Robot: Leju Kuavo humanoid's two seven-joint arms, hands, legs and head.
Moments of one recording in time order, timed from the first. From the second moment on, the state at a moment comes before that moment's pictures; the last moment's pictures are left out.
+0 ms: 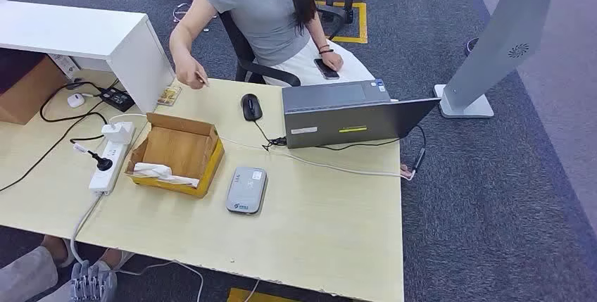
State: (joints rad) left arm 0.17 -0.22 0.83 -1.10 0.16 -0.49 -0.65; right arm -0.05 0.16 -1.00 -0.21 0.98 -0.21 -0.02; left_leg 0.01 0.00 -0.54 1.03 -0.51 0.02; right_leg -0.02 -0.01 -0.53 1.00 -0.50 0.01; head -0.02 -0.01
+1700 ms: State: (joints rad) left arm -0.64 0.32 -0.10 -1.27 -1.12 0.32 -0.08; right arm -0.06 0.15 -0.88 -0.20 1.33 -0.06 0.26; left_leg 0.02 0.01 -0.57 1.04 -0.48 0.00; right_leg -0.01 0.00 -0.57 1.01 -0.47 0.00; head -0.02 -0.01
